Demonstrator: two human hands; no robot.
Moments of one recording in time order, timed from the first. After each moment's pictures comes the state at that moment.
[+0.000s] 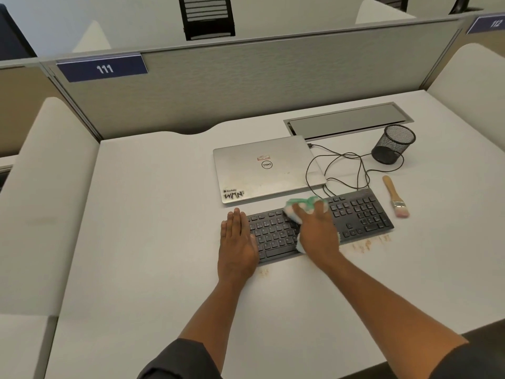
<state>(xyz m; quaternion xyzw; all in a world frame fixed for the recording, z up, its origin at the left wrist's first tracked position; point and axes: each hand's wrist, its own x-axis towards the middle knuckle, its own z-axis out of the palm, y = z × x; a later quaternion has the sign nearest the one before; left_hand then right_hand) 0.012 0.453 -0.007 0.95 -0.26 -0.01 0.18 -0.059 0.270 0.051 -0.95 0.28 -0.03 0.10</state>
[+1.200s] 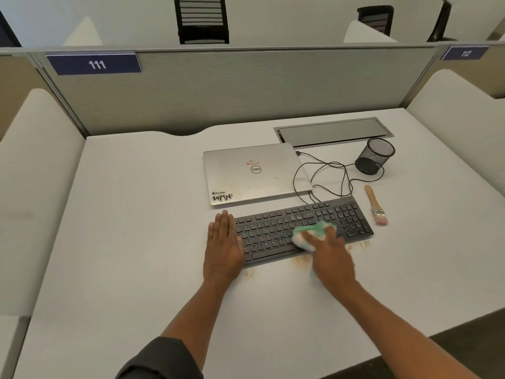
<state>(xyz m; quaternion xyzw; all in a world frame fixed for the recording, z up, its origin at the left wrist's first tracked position) 0.011 0.456 -0.009 0.95 -0.27 -0.01 0.18 -0.134 0.249 0.061 -0.95 0.29 0.03 0.06</state>
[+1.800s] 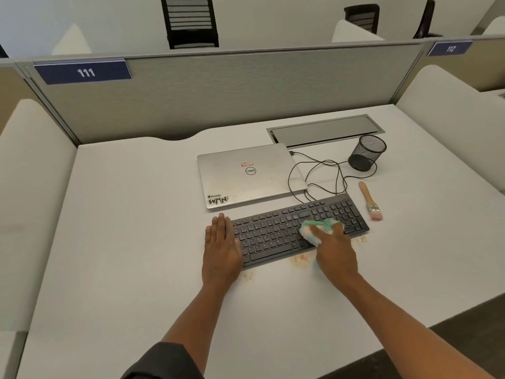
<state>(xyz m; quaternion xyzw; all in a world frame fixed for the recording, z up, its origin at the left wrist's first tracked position) 0.011 0.456 -0.007 0.94 -0.27 -0.01 0.19 -0.130 0.236 0.055 -0.92 0.37 0.01 0.10</state>
